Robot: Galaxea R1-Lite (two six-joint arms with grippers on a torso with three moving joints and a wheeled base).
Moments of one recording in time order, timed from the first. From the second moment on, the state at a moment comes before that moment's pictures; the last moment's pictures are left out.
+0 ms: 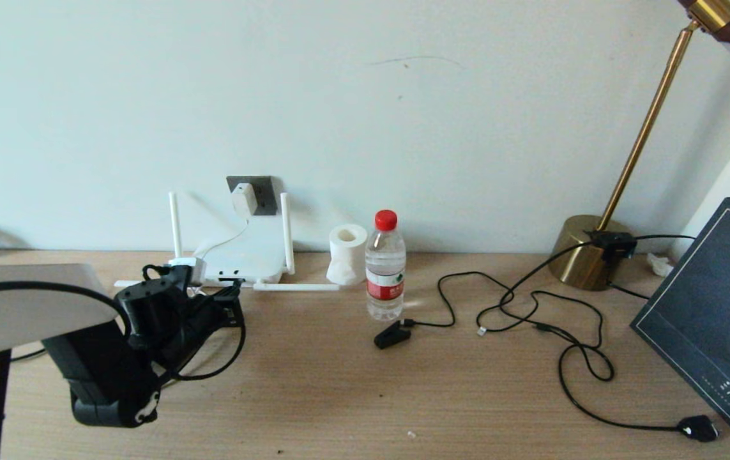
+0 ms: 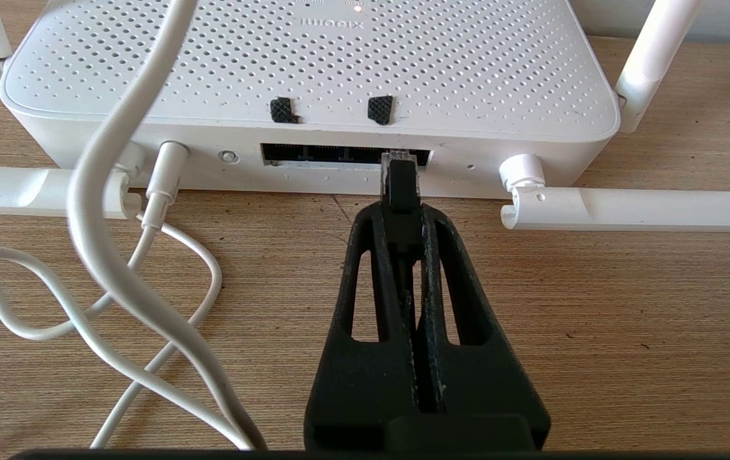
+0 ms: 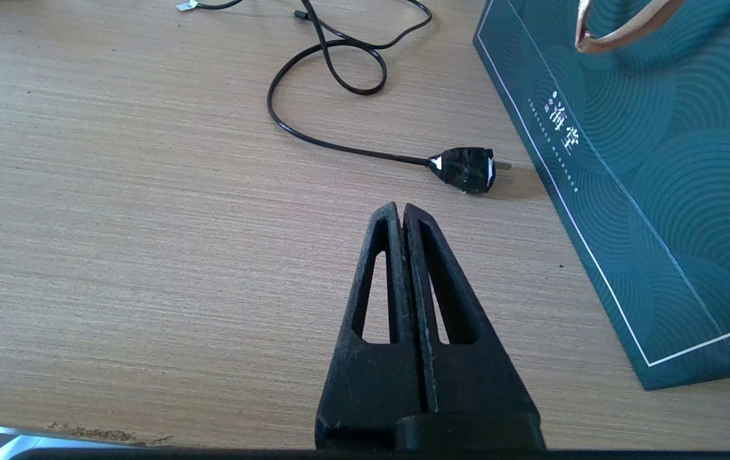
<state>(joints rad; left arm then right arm) -0.07 2.27 -0.65 -1.48 -0.03 0.00 0.00 0.00 -0.10 0.26 0.02 -0.10</state>
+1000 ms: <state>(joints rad) -0.07 2.26 -0.65 -1.48 -0.03 0.00 0.00 0.00 -0.10 0.26 0.02 -0.10</state>
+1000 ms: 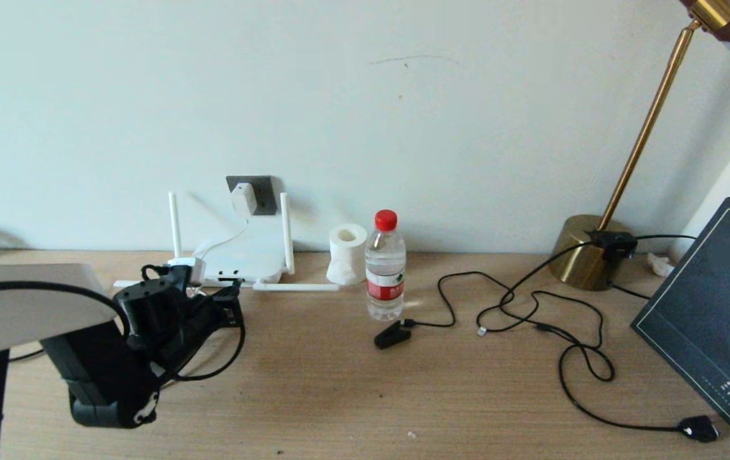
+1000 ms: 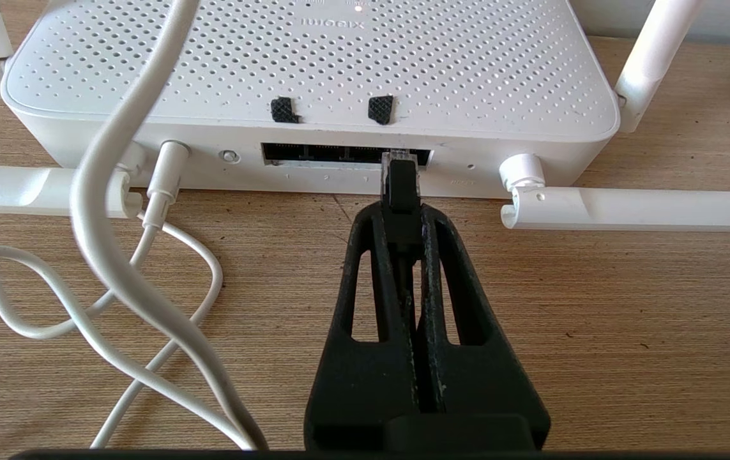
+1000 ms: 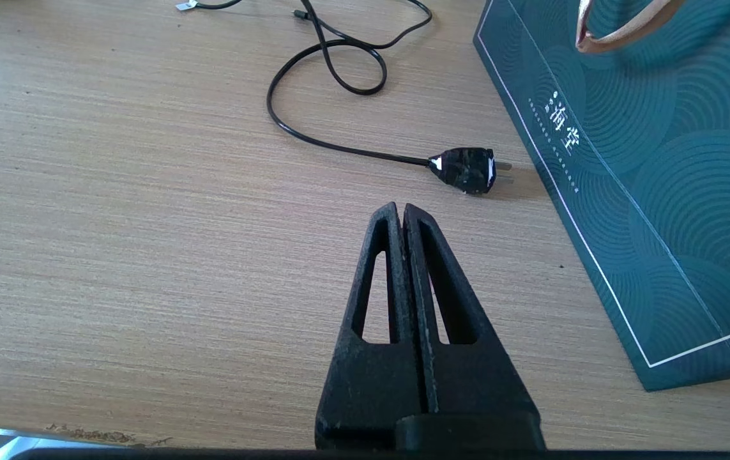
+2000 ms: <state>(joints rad) -0.07 2.25 -0.64 -1.48 -0.03 0.00 0.00 0.00 -0.10 0.26 0.02 -0.10</state>
